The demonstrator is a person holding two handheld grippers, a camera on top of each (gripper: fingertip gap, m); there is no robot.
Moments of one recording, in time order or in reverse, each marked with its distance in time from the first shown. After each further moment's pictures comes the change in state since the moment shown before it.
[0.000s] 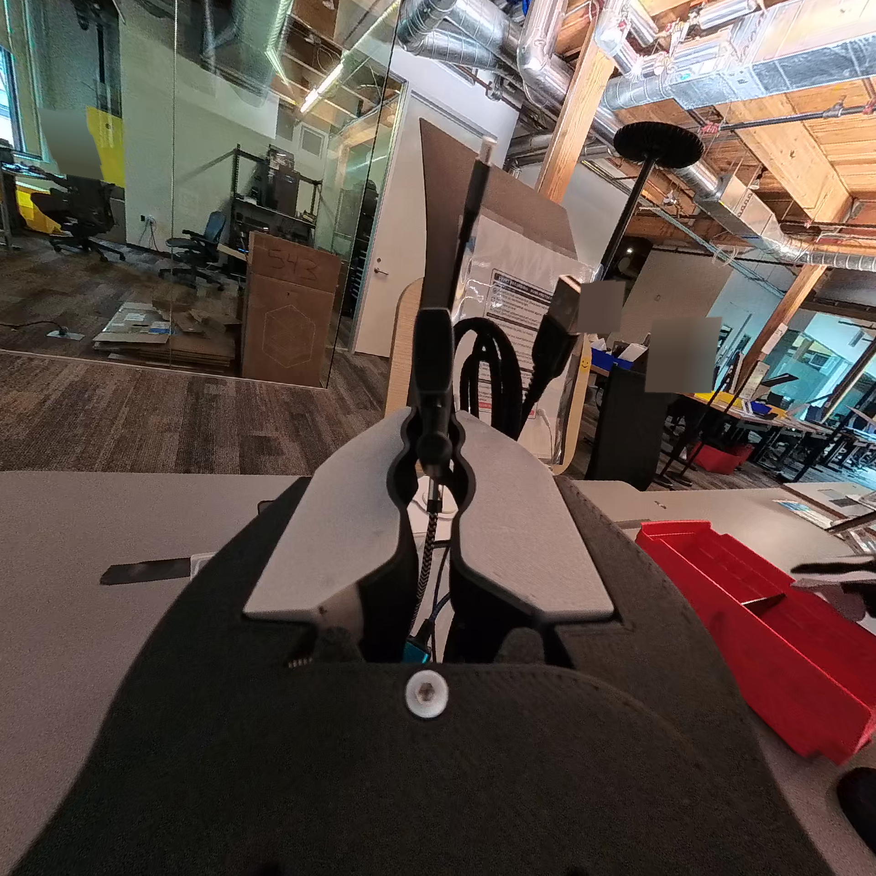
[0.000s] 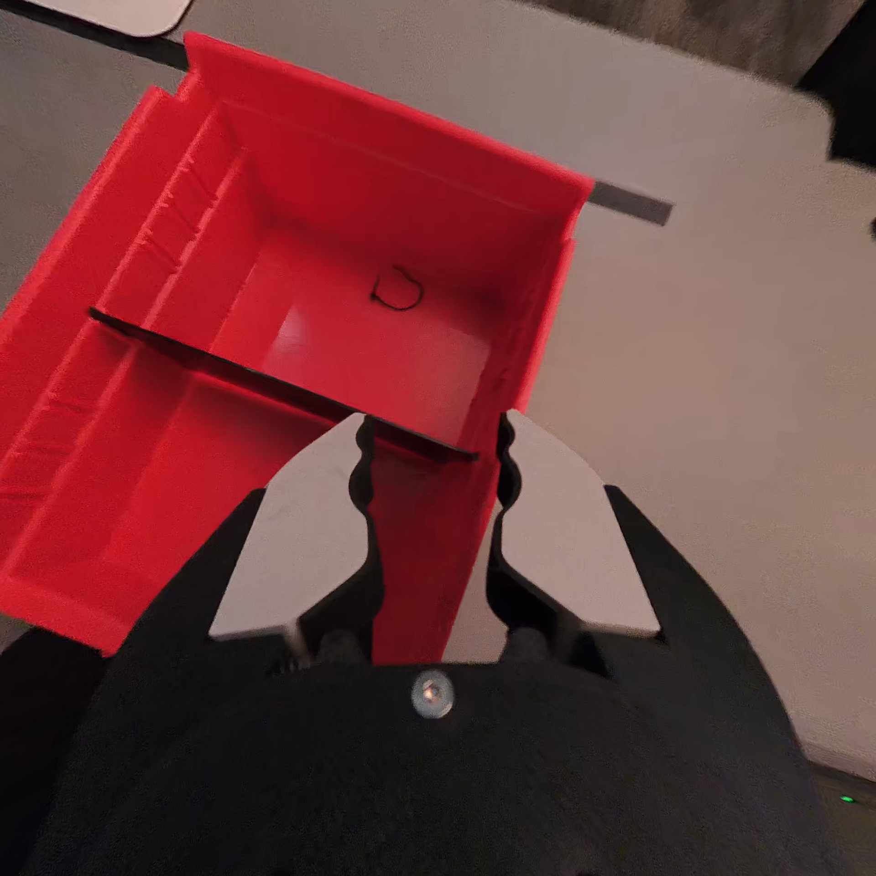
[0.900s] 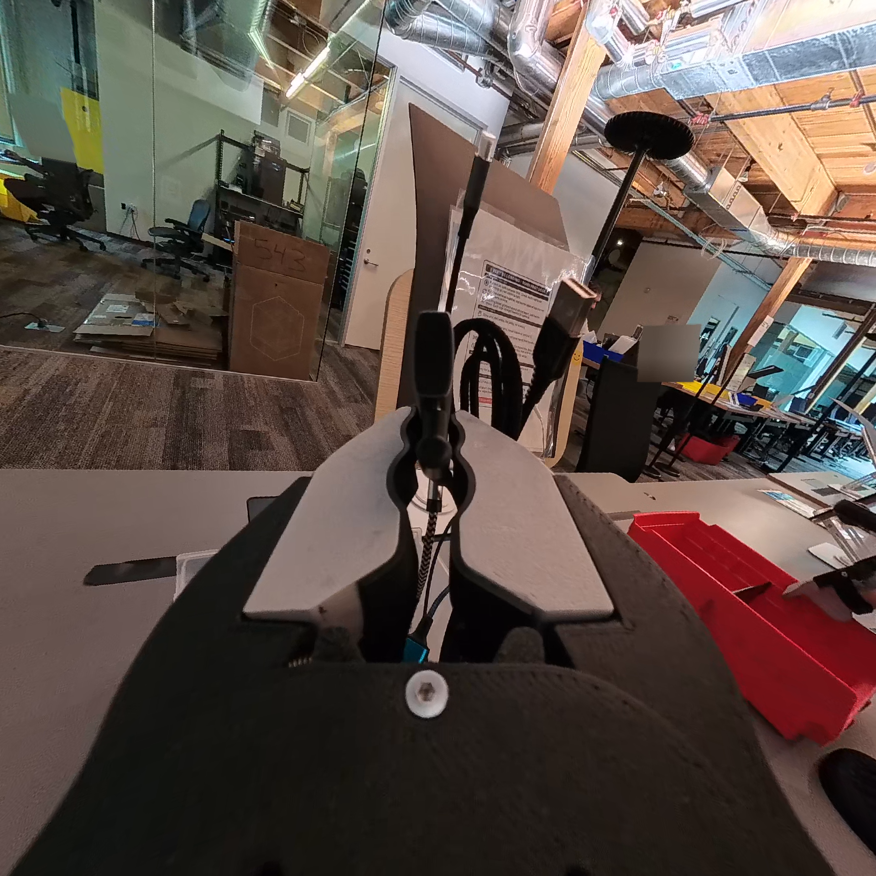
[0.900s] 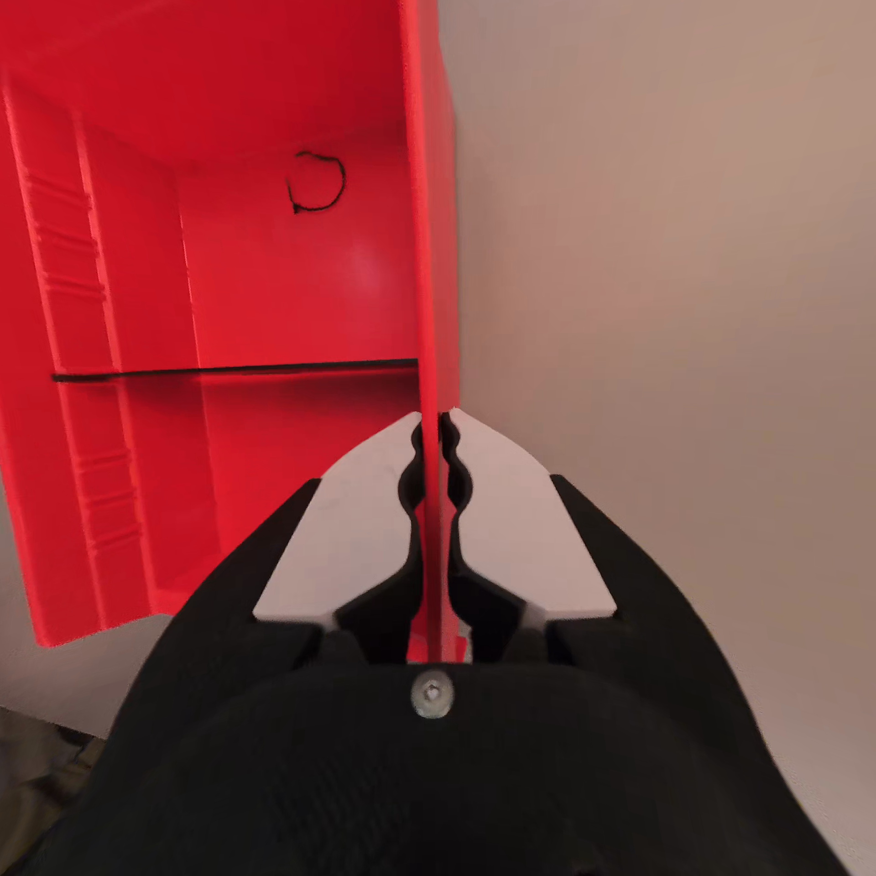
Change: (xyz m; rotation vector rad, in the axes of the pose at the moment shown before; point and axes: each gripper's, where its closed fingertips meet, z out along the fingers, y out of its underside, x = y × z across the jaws) left arm 0.003 0.004 0.003 -0.020 0.022 -0.007; right arm 0.021 0.057 0.009 -0.276 -0.075 0.506
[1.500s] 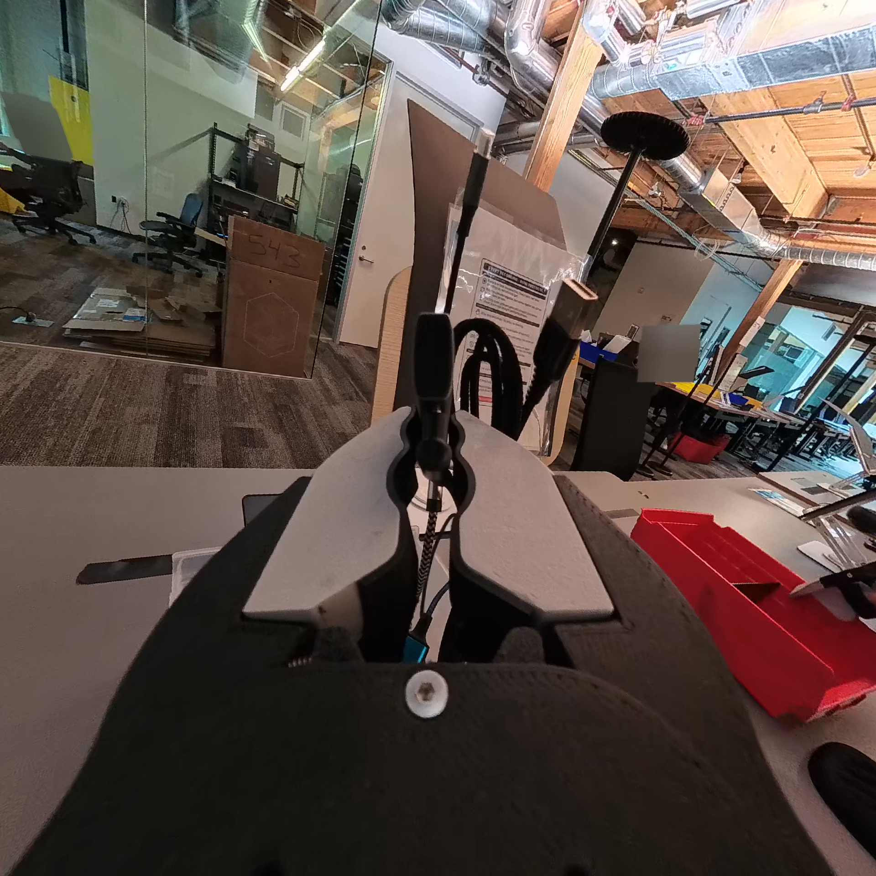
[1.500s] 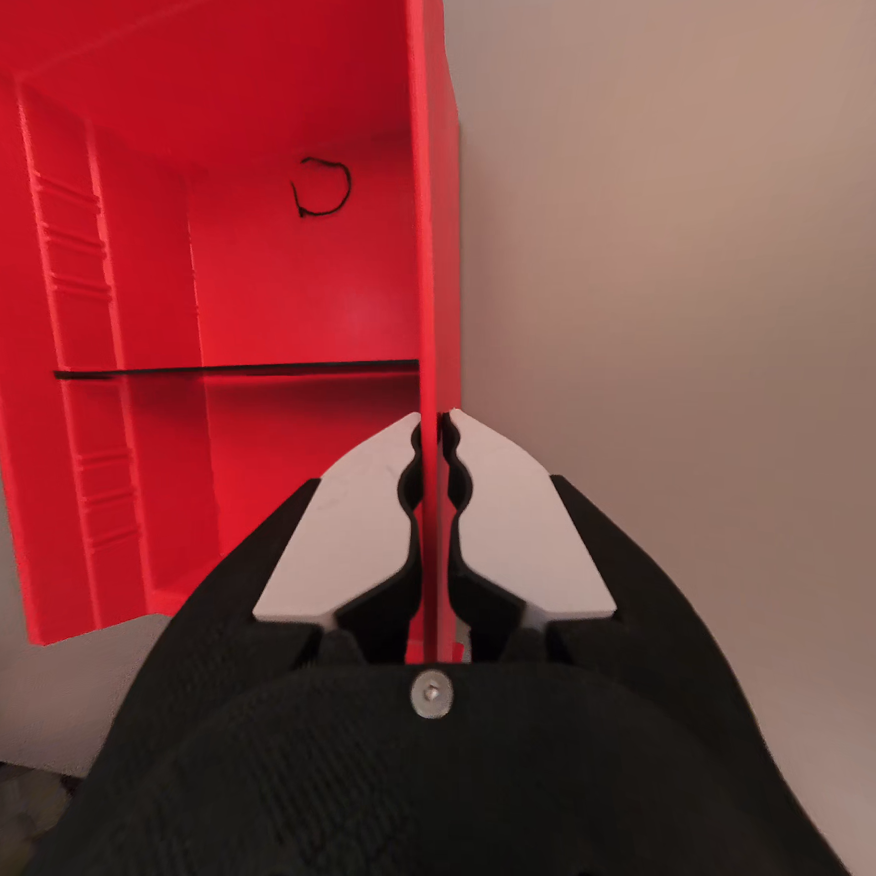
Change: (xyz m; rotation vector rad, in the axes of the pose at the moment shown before) left arm -0.001 0.001 0.000 -0.005 0.010 -0.011; right arm 0.034 0.006 -0.012 0.052 0.054 0.092
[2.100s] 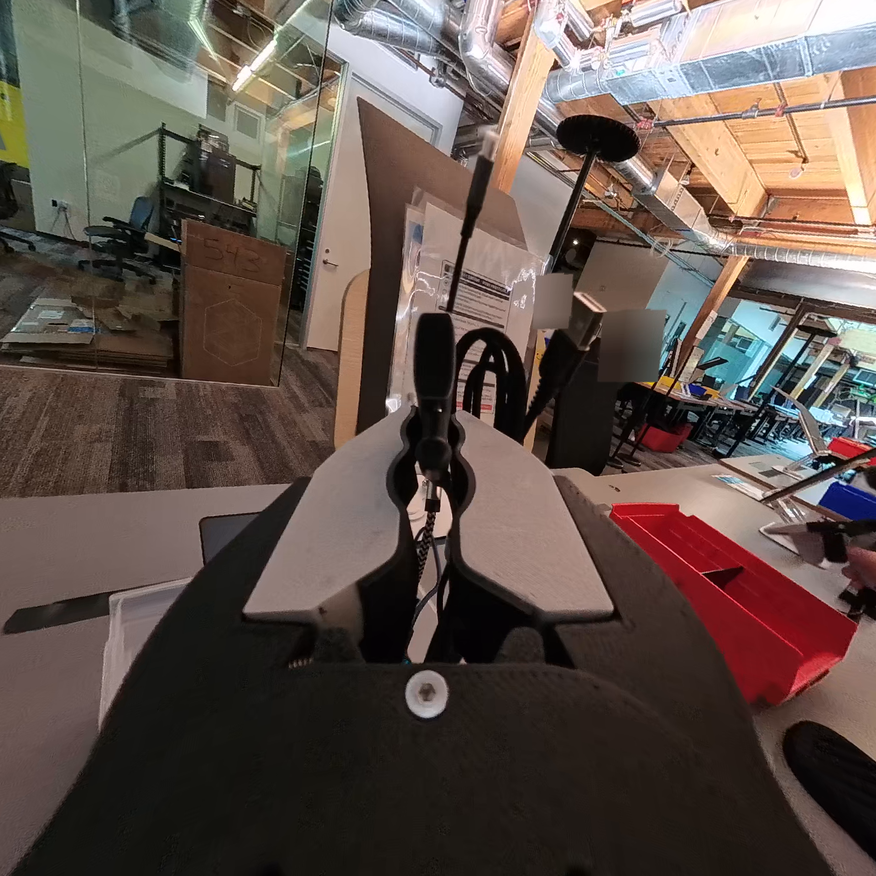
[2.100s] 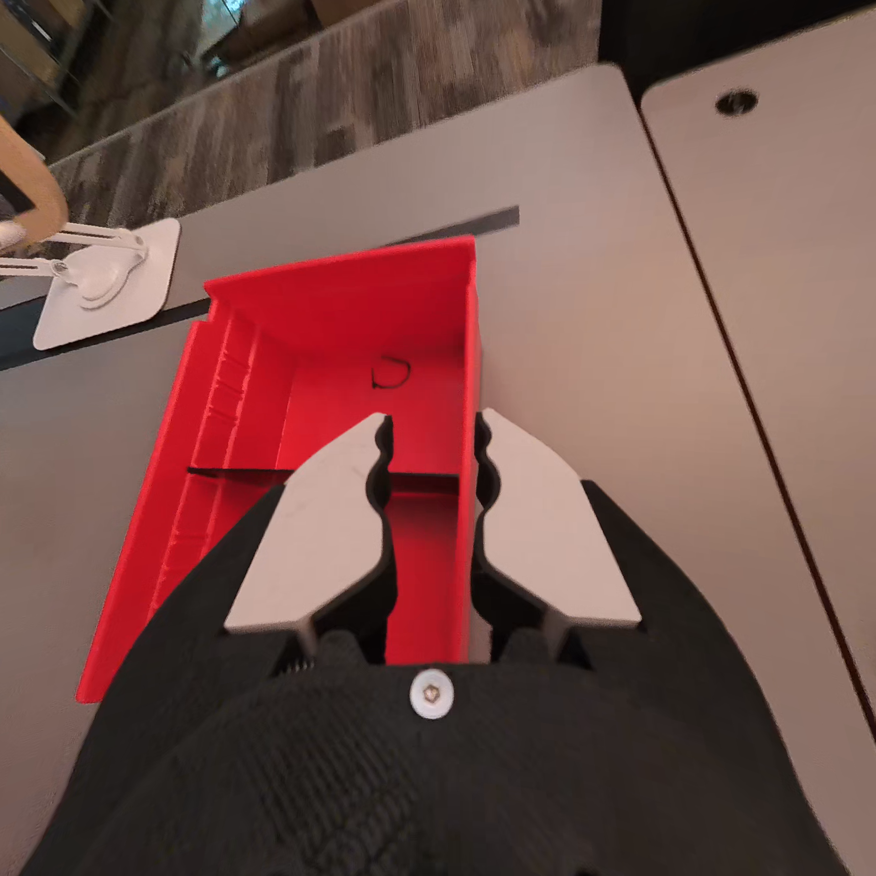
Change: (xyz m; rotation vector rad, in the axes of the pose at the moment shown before) left arm 0.019 0.001 0.017 0.001 0.083 0.005; right arm -0.020 -0.066 -0.055 0.423 -0.056 -0.094
